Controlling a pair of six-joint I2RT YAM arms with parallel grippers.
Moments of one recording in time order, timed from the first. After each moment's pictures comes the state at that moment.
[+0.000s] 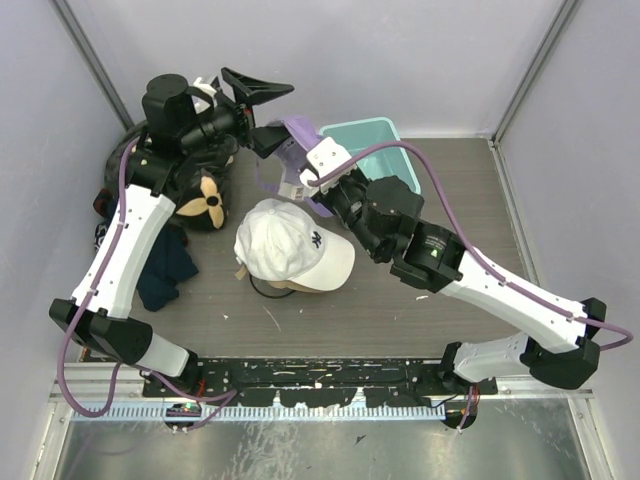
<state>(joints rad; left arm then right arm) -0.36 1.49 1.78 -0.35 0.57 -1.67 1.08 1.27 1.48 -0.15 0.55 -0.46</state>
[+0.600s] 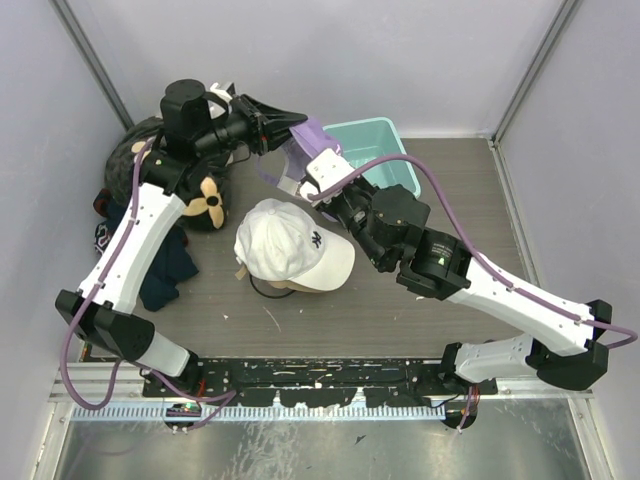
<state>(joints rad) -0.40 1.51 1.74 -0.35 0.57 -1.62 1.14 1.22 1.45 -0.15 0.62 -0.54</state>
